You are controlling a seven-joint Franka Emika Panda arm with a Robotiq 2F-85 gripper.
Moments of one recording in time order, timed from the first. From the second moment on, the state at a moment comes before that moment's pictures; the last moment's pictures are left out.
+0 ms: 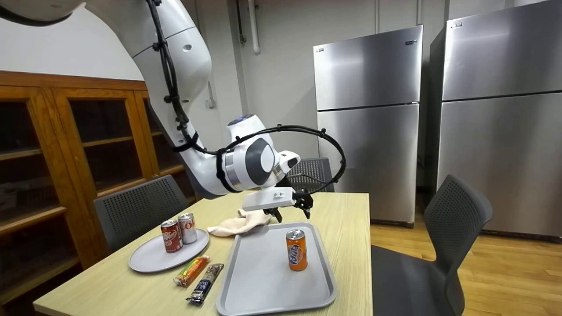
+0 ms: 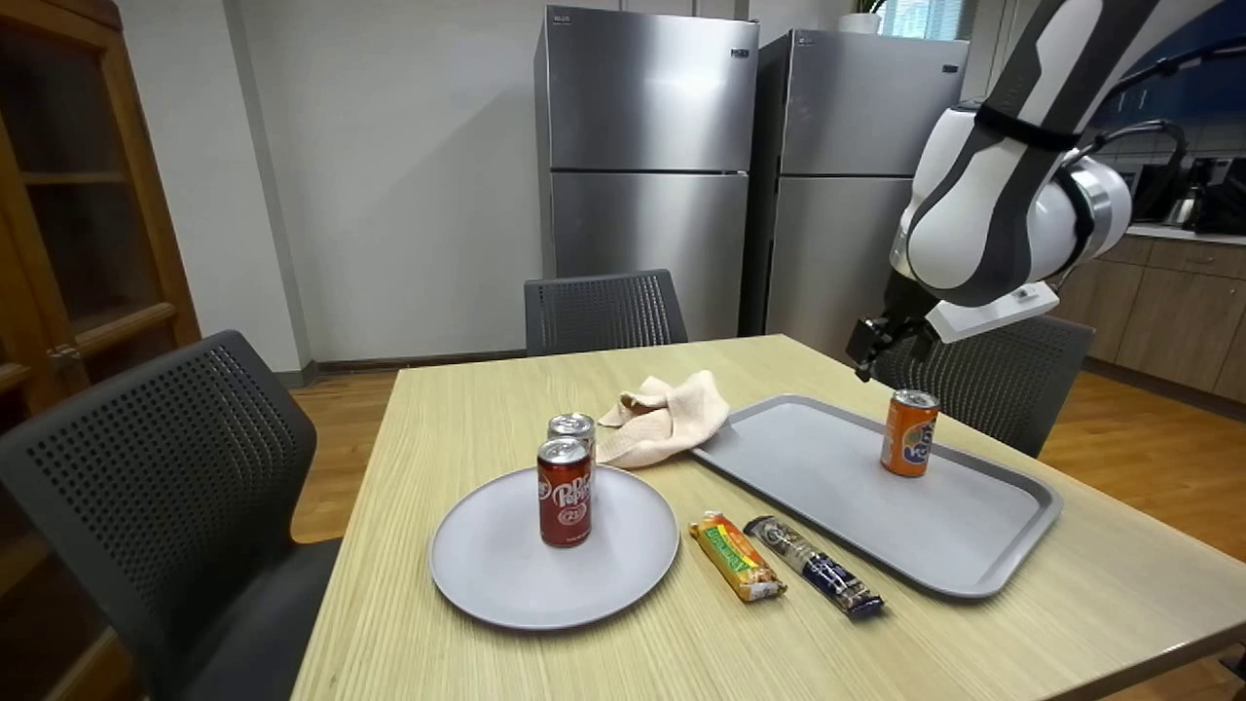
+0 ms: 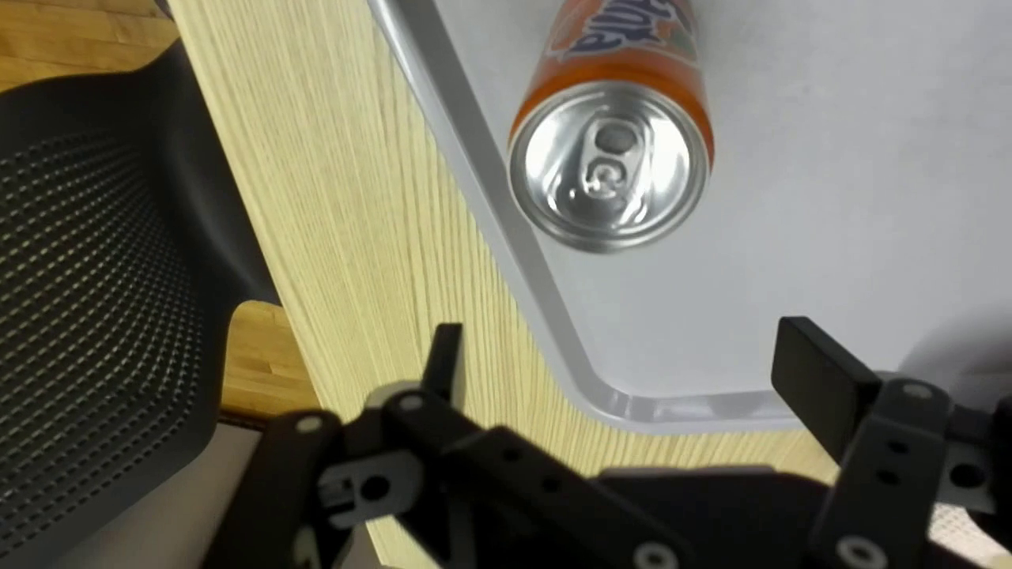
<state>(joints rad) 0.09 0.39 -0.35 -2.32 -0.26 3.12 -0.02</state>
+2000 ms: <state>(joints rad) 0.65 0.37 -0.40 -2.27 -0.25 3.07 0.18</state>
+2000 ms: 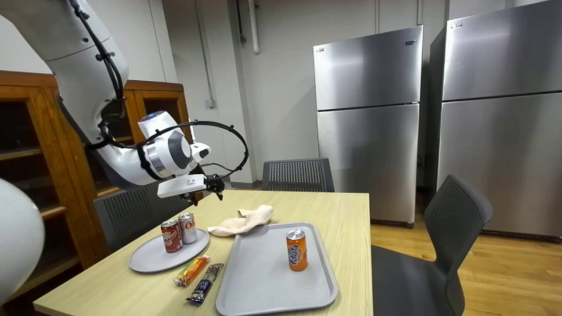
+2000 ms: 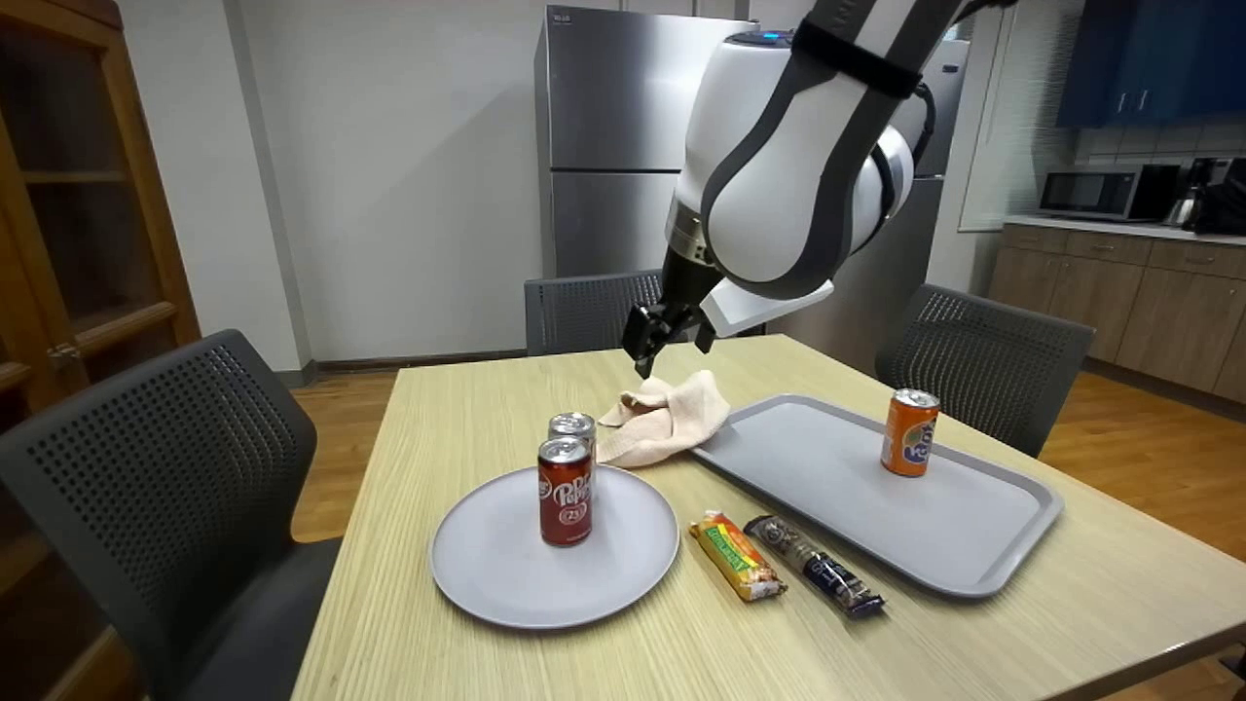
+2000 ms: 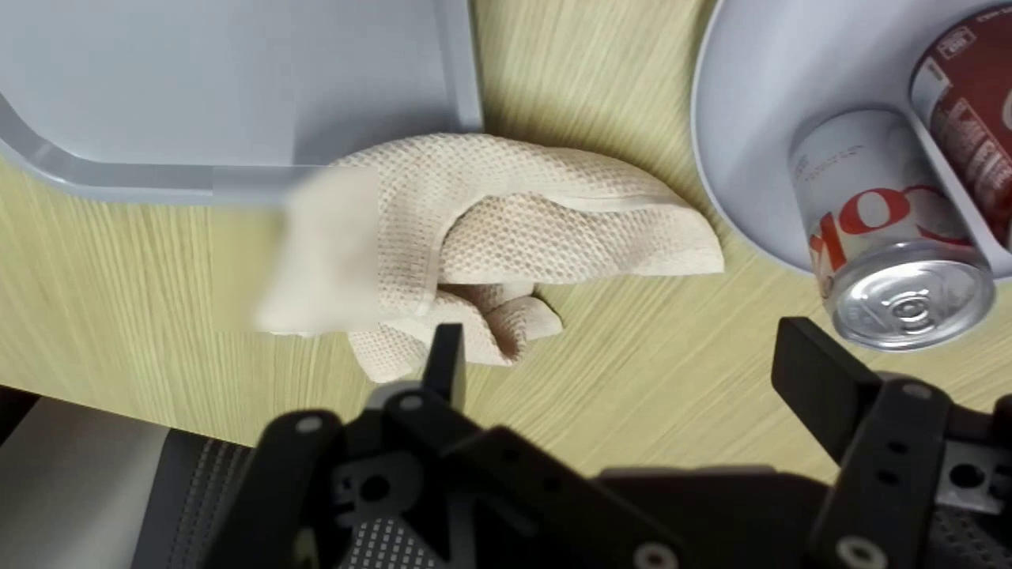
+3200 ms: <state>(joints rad) 0.77 0.44 -0.36 -2.12 -0.24 2.97 0.25</state>
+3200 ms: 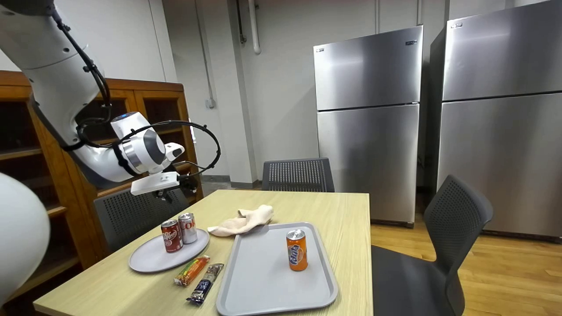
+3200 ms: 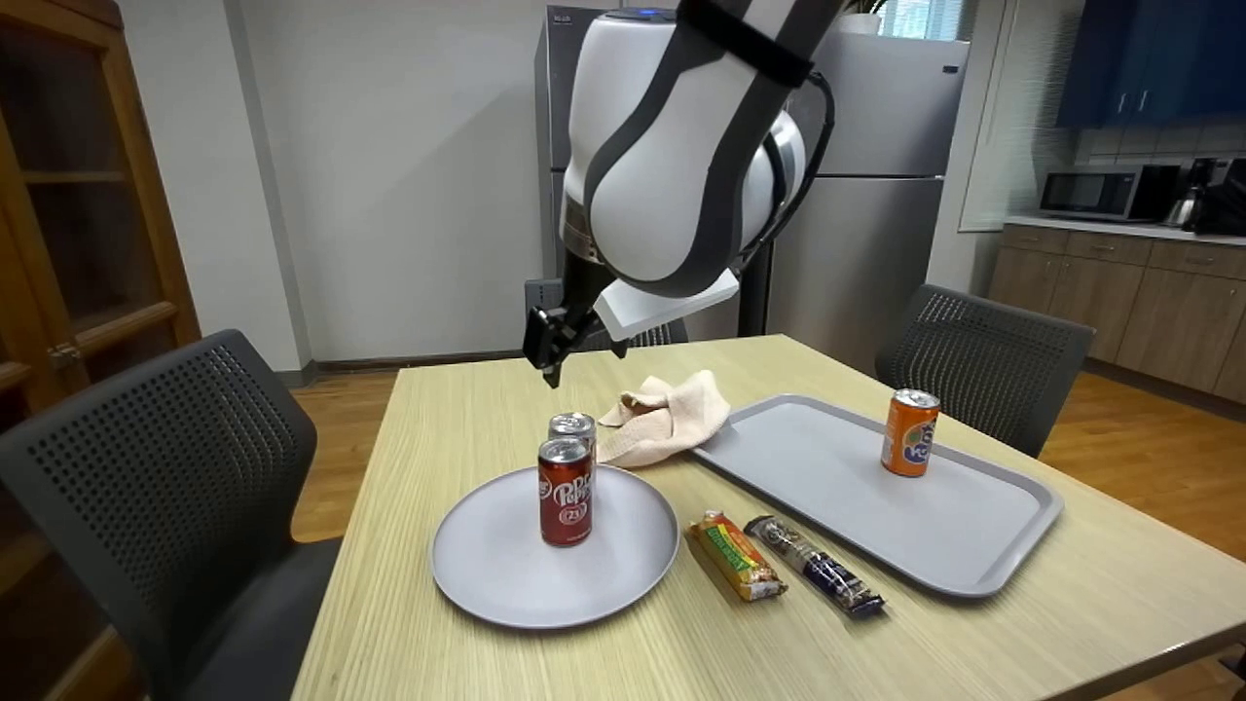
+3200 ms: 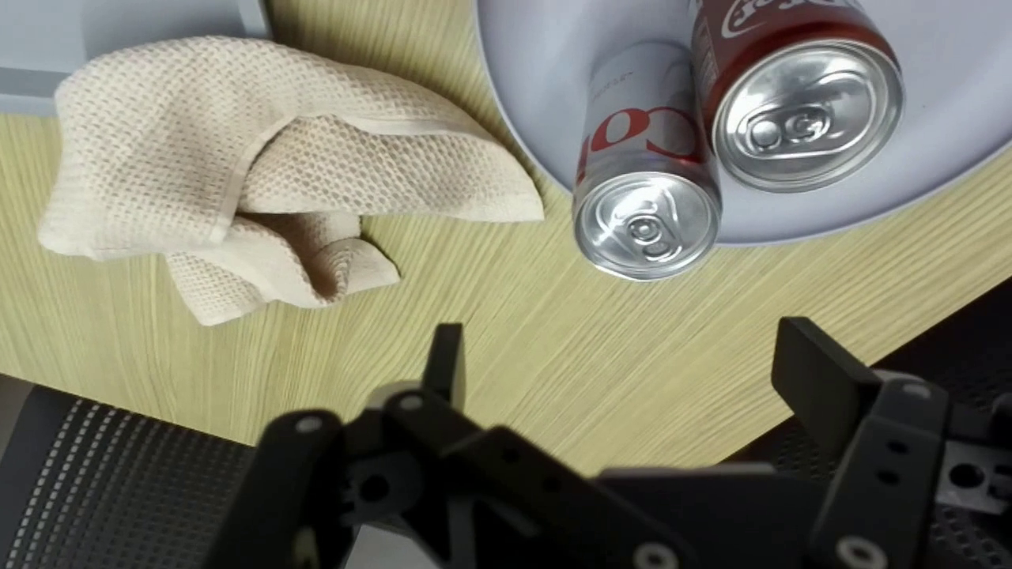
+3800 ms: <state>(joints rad) 0.72 0.54 -0.29 -1.97 -0.24 2.85 0.32</state>
